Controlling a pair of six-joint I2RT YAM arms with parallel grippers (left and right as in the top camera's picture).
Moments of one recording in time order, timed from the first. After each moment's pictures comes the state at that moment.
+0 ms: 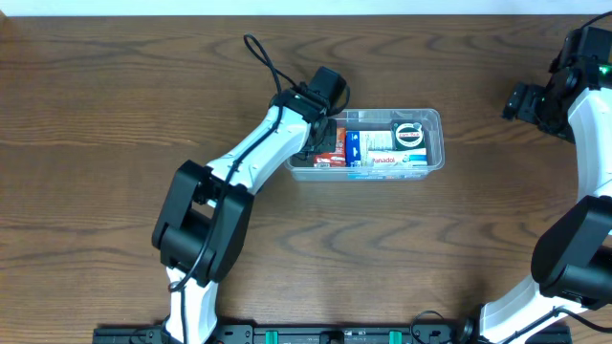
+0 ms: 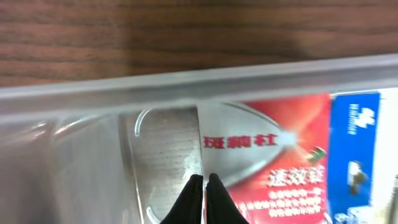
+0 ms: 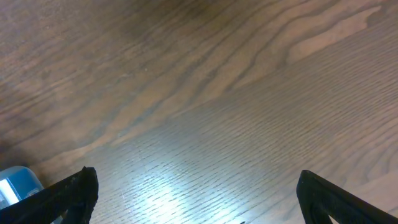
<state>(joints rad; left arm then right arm) -0.54 2.05 1.56 -0.78 -0.05 -0.46 -0.28 1.85 1.61 -0.99 0.12 0.17</state>
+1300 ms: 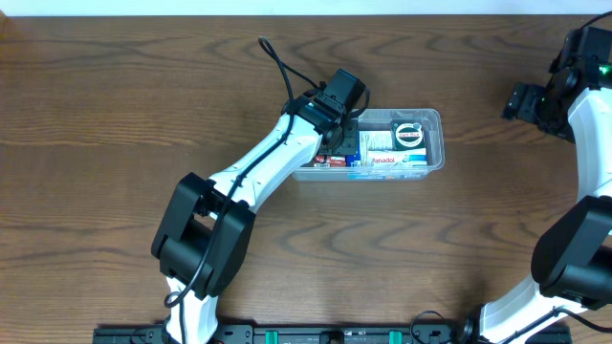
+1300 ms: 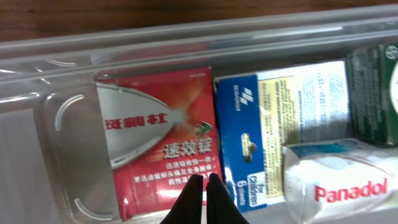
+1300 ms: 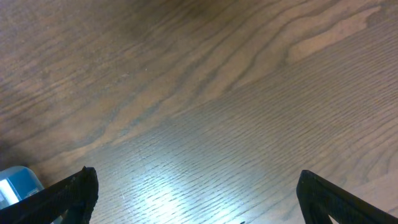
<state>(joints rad) -0.61 2.01 1.56 -0.73 0.03 -0.51 -0.28 1.85 1.61 -0.99 0.12 0.17</state>
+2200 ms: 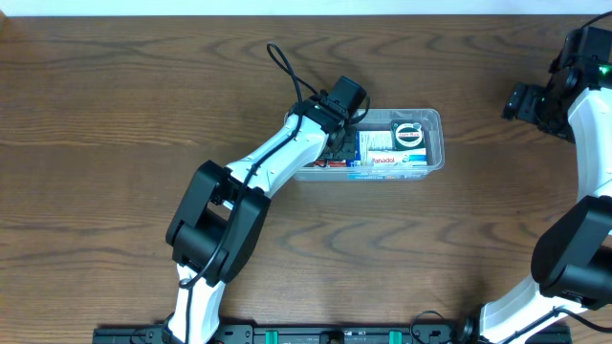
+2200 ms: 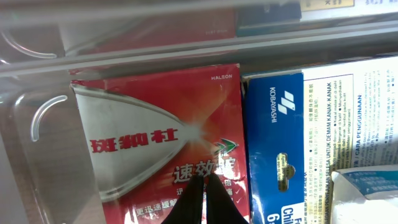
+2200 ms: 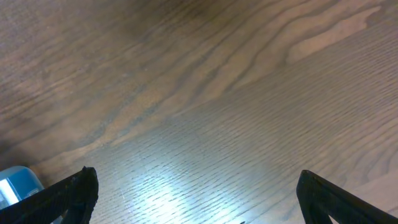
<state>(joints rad) -0.61 2.10 1.56 -0.71 0.02 -0.51 -0.28 1.85 1.61 -0.99 0.12 0.17</state>
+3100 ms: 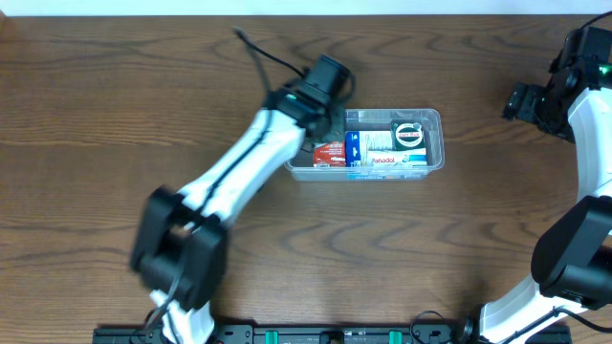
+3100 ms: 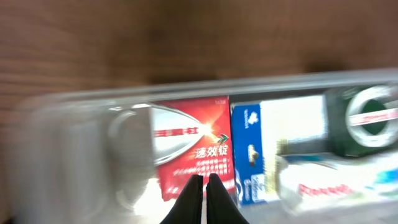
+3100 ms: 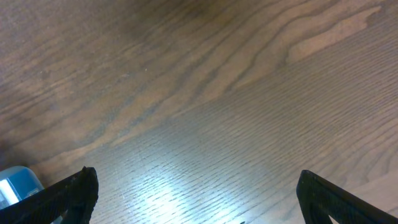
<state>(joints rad) -0.55 1.89 1.56 -0.76 0.02 -0.51 -0.28 1.85 1.61 -0.99 0.12 0.17</state>
